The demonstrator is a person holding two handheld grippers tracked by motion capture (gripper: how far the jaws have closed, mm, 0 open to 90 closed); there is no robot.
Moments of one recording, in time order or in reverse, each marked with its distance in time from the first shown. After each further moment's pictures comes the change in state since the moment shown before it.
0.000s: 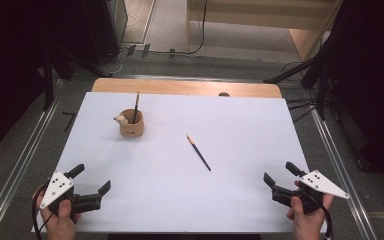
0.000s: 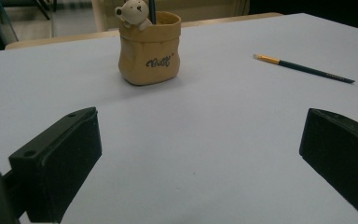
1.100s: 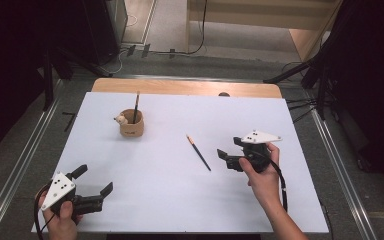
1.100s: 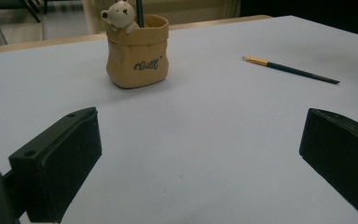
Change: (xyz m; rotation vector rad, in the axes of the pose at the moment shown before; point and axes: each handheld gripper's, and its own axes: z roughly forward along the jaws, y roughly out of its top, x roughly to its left) left arm -0.005 0.001 0.001 -0.008 -0.032 -0.003; right arm 0.061 0.072 0.115 0.246 0.223 -0.110
